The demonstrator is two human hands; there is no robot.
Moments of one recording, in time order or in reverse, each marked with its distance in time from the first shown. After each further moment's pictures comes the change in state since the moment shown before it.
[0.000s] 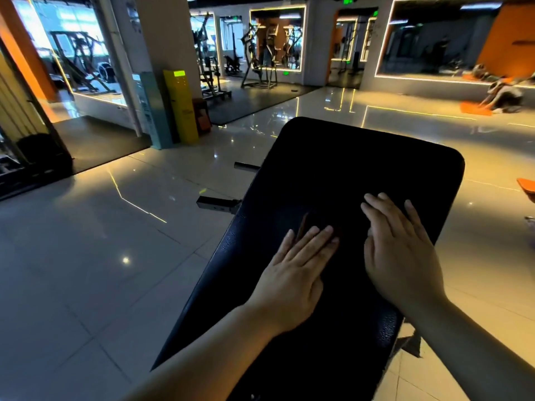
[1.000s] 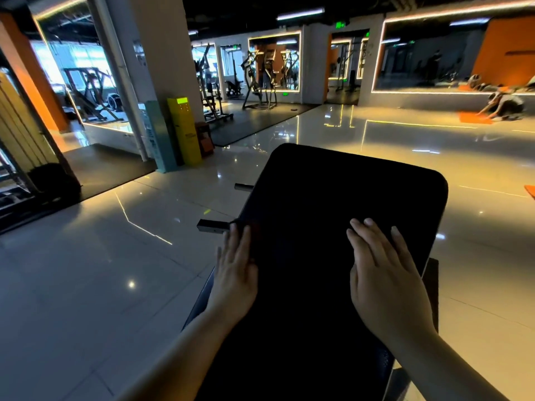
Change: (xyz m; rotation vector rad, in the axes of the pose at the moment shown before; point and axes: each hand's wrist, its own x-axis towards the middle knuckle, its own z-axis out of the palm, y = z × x) left_hand 0.006 -0.078 -0.002 -0.220 0.222 -0.513; right_hand -0.007 0.001 0.006 0.046 0.025 -0.004
